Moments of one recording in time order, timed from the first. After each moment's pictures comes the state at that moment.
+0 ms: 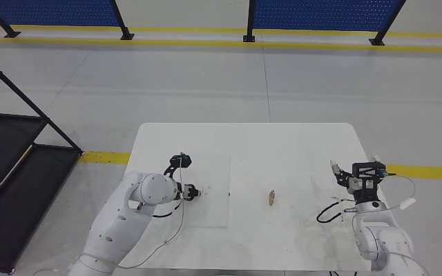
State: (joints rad) left arm 1.40 -1.13 -1.29 -1.75 0.72 0.22 -1.24; right arm -1.73 -1.15 1.60 -1.80 -1.33 0.00 0.00
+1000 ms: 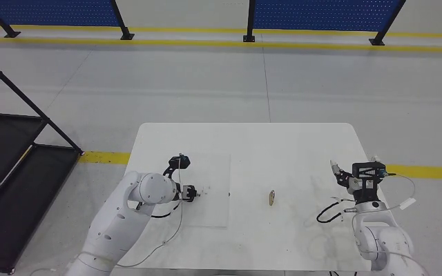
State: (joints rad) left arm 1.39 -1.11 -1.28 -1.72 0.68 0.22 -1.23; right arm -1.73 -1.15 1.60 -1.80 -1.33 0.00 0.00
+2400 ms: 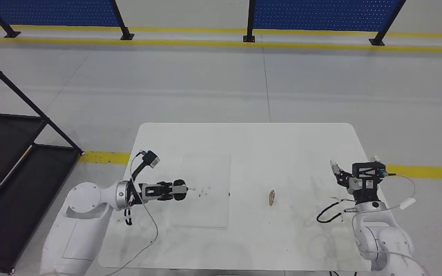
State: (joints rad) left arm 1.57 -1.06 -1.67 -1.62 -0.39 -0.28 -1.41; right arm -1.73 -1.15 1.60 -1.80 -1.33 0.00 0.00
